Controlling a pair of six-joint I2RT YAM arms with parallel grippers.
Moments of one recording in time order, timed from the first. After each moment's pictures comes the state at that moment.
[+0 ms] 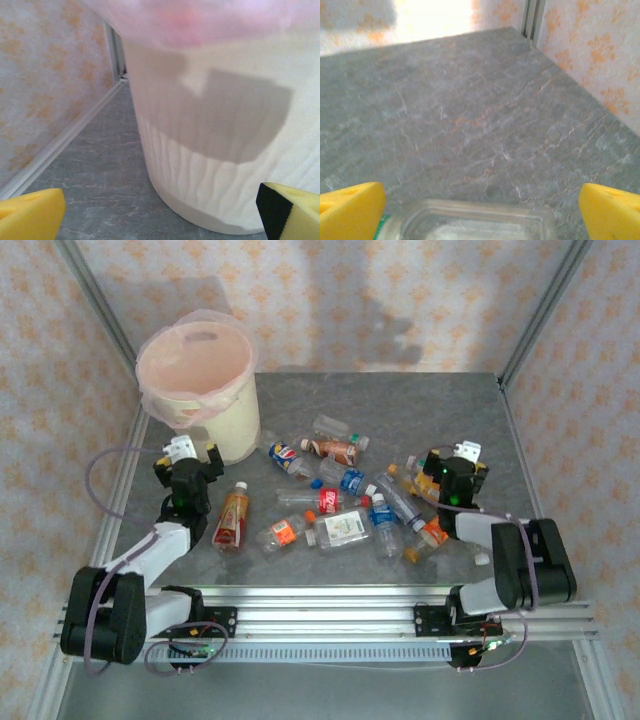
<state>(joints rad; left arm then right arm) -0.07 1.12 0.43 0.40 -0.51 -0.16 0.08 1.38 0.42 0.59 0.40 0.17</state>
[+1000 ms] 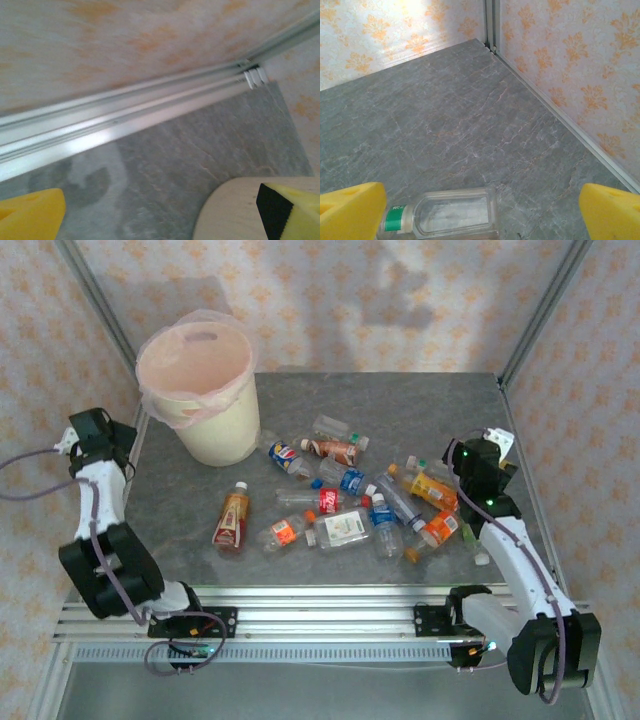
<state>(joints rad) 0.54 1.45 1.13 -0.46 -0.10 -0.82 0.08 0.97 0.71 -0.25 0.47 0.34</state>
